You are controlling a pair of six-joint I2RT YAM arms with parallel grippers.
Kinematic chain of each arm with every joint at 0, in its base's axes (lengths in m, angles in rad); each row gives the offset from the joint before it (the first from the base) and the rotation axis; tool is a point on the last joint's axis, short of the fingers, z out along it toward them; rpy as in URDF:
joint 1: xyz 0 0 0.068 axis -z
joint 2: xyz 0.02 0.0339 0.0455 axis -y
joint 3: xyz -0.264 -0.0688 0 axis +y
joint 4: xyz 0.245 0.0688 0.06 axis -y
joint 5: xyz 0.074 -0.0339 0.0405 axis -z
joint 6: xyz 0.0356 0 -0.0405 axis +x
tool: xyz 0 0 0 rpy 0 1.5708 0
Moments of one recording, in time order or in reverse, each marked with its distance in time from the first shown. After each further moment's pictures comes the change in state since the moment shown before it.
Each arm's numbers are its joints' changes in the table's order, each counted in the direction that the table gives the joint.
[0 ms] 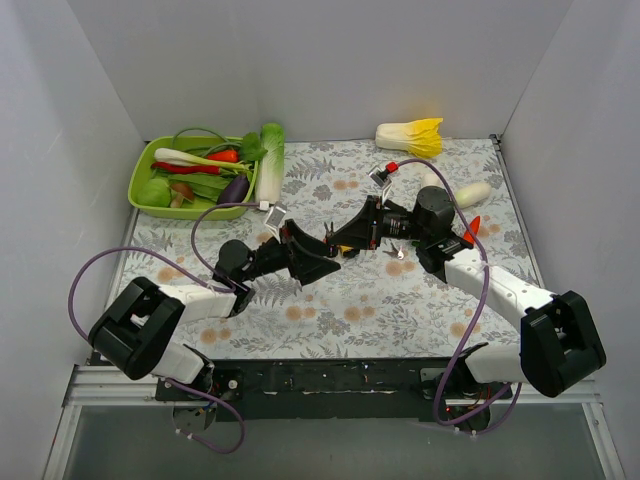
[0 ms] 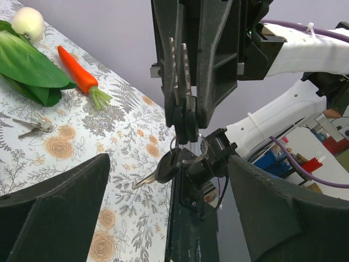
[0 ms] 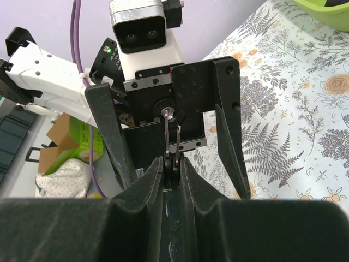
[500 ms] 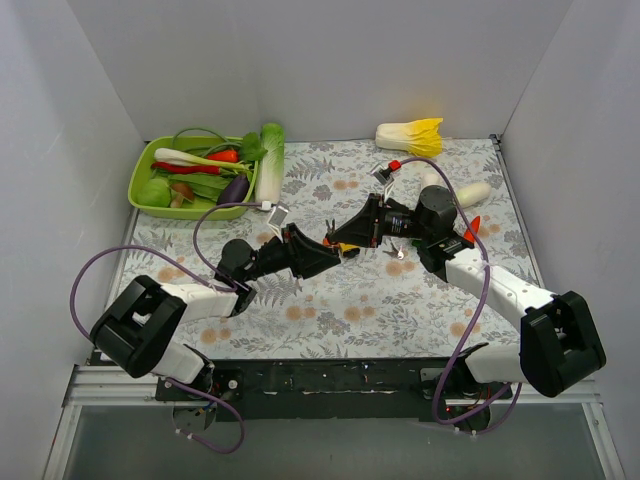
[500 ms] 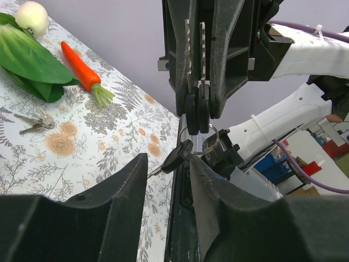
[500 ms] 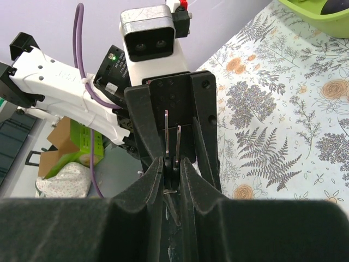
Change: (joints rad) left arm 0.015 -0.010 -0.014 -0.032 -0.026 0.011; right arm 0.012 0.000 0.000 0.027 0.000 0.022
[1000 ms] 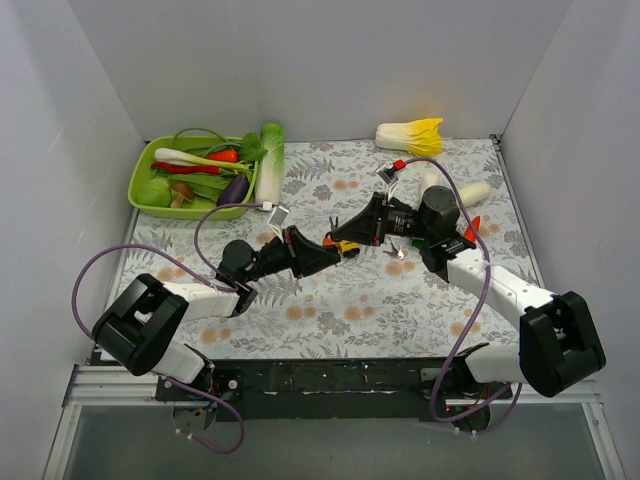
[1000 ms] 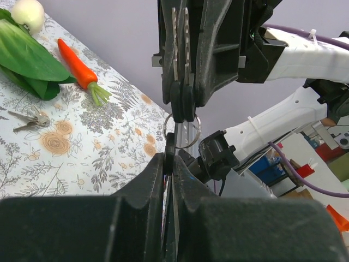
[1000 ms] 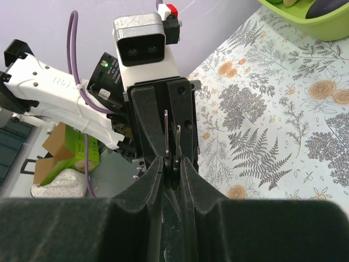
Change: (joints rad) left arm 0.006 -0.016 0.002 0.023 -0.009 -0.029; right arm 0.021 0.000 0.008 0.009 0.010 0.004
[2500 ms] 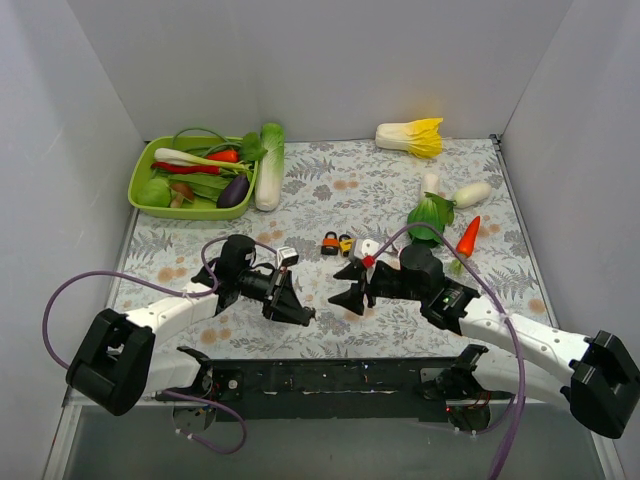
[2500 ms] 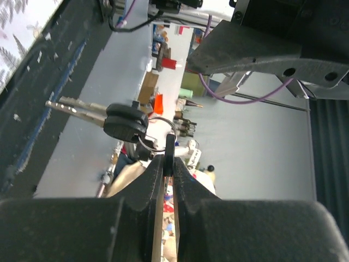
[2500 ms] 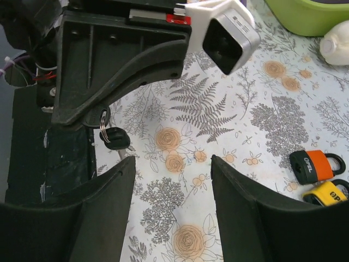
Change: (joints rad) left arm -0.128 0.233 -0.030 -1.165 0.624 -0.180; right arm -0.343 0.303 0.249 -0.343 0.404 -0.860
